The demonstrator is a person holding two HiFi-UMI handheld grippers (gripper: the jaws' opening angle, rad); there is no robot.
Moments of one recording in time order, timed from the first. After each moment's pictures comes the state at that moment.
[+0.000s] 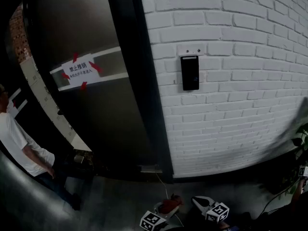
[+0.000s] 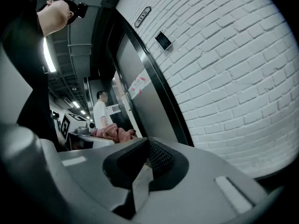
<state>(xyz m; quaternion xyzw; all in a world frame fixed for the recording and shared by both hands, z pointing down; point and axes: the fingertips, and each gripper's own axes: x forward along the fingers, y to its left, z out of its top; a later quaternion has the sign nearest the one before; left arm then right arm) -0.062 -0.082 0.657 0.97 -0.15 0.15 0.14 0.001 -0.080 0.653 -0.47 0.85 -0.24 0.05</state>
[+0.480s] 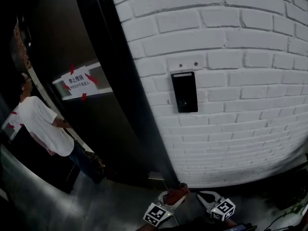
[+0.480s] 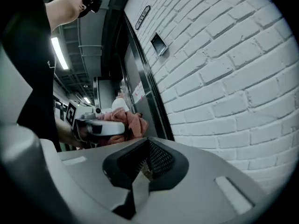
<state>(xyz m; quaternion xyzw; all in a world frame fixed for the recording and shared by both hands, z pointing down) 0.066 -0.220 0.585 0.97 -0.19 0.15 0.01 0.121 -0.203 0.618 -0.44 0.89 -0.15 0.03</state>
